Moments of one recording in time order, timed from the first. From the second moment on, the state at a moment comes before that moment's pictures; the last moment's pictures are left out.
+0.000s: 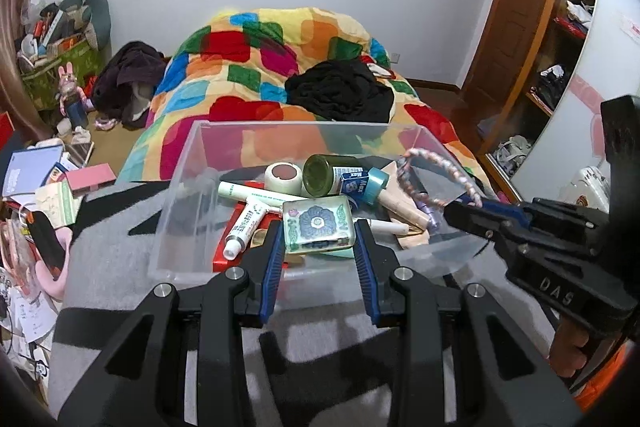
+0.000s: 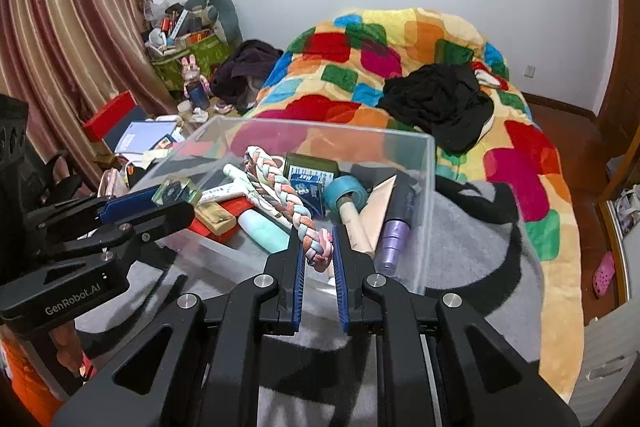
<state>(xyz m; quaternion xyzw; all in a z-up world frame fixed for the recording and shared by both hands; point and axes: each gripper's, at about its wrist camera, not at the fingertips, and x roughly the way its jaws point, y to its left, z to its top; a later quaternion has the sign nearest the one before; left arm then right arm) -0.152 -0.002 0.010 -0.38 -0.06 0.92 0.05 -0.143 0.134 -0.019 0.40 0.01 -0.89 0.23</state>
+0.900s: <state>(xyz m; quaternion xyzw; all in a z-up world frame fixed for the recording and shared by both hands) -0.113 0.009 0.028 -0.34 -0.04 0.94 0.07 -0.102 0.137 0.011 0.35 0.03 -0.90 0.25</state>
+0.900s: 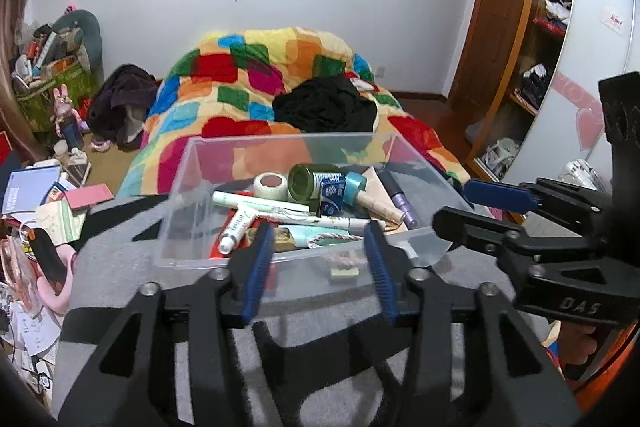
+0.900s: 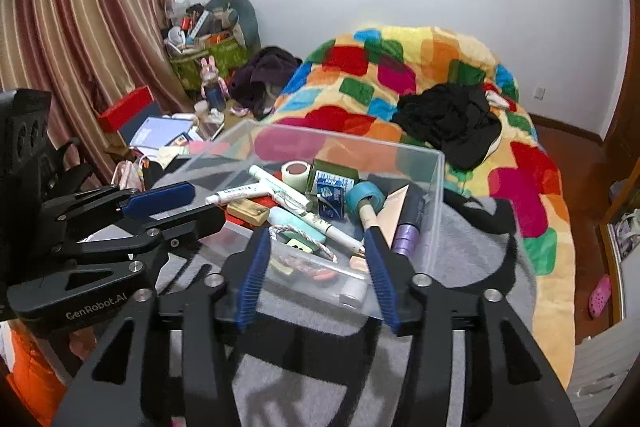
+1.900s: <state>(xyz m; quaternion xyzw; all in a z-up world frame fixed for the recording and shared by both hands) -0.056 -0.002 0.021 -0.31 -0.04 0.95 0.05 -0.056 0.152 0.002 0.32 0.03 -0.92 0.23</state>
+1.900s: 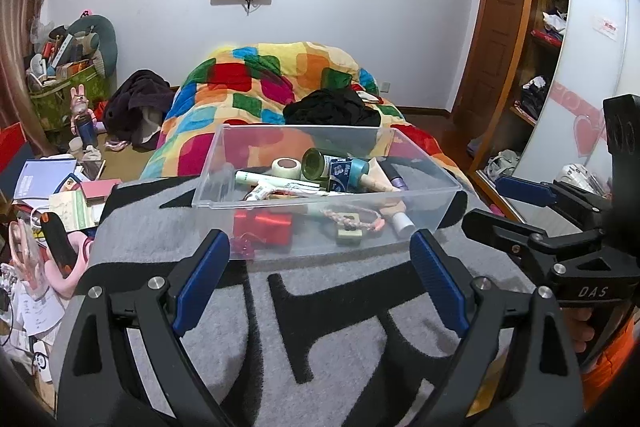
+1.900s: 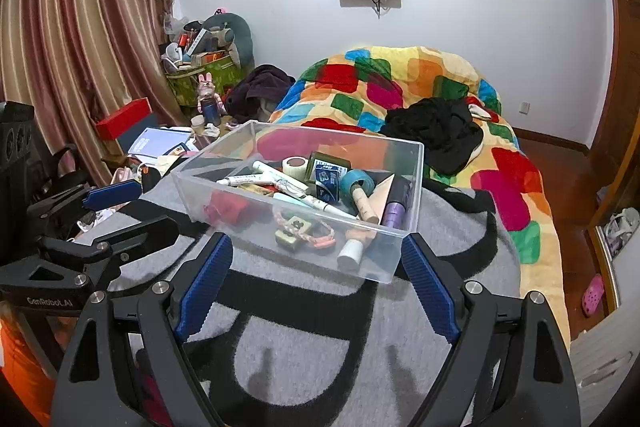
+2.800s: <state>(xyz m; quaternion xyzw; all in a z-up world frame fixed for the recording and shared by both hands) -0.056 -0.002 0.022 -0.31 -0.05 0.95 0.05 -0.052 0.148 -0.003 0.32 0.03 -0.92 0.24</state>
